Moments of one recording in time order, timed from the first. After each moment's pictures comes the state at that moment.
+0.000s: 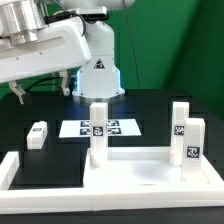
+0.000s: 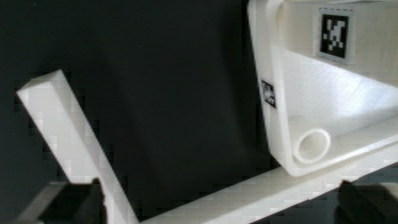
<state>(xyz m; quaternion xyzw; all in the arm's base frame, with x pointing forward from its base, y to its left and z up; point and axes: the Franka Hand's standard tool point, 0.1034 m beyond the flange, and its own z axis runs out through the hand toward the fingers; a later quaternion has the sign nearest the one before) 0.530 -0.149 0.140 -0.98 0.16 -0.05 0.11</state>
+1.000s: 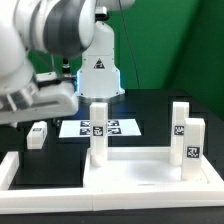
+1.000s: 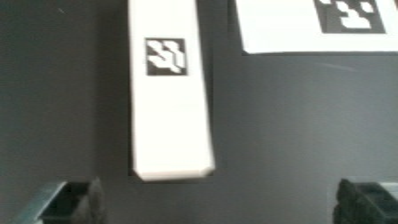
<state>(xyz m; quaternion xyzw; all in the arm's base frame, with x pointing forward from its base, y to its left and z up) 0.442 -0.187 0.047 -0.94 0.04 0.33 0.08</state>
